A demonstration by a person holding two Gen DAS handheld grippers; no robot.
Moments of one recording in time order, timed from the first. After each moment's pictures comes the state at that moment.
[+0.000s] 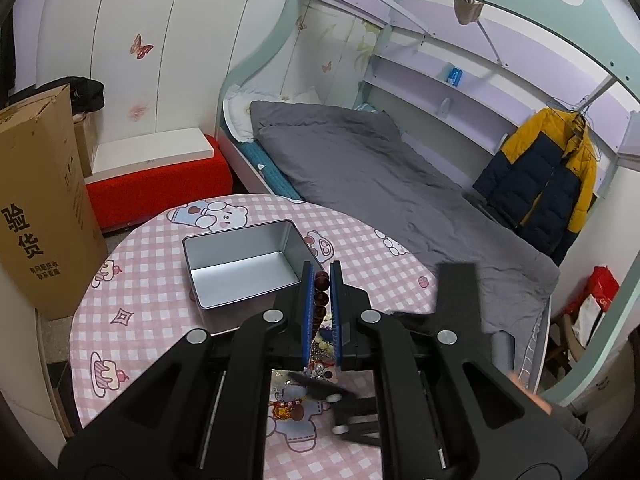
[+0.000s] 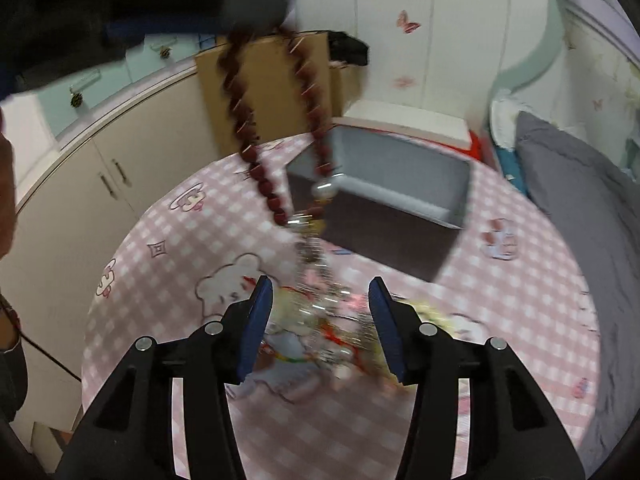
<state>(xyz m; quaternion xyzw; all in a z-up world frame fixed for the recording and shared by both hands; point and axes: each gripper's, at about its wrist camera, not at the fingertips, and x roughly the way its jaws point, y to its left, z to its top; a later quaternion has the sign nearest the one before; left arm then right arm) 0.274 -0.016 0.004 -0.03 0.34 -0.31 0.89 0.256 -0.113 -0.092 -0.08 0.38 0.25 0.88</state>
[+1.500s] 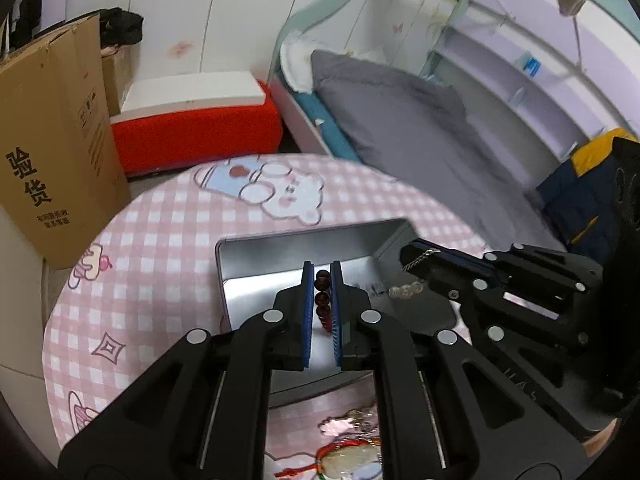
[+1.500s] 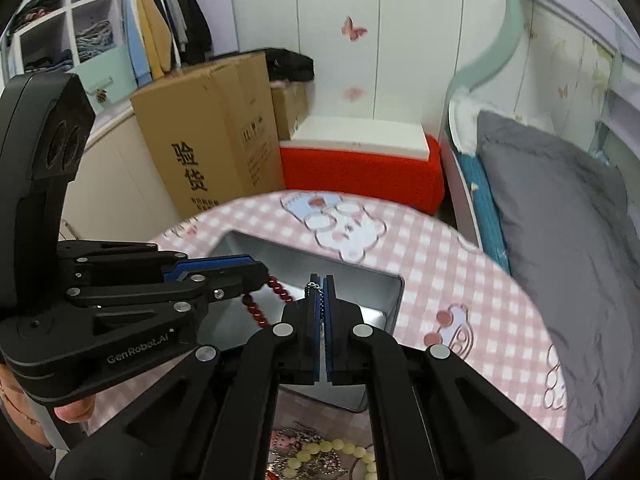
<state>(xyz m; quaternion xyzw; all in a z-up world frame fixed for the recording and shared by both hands) 0.403 -0.028 -0.089 -0.05 0.44 -0.21 0.87 0.362 -0.140 -0.062 -0.05 0.38 0.17 0.91</state>
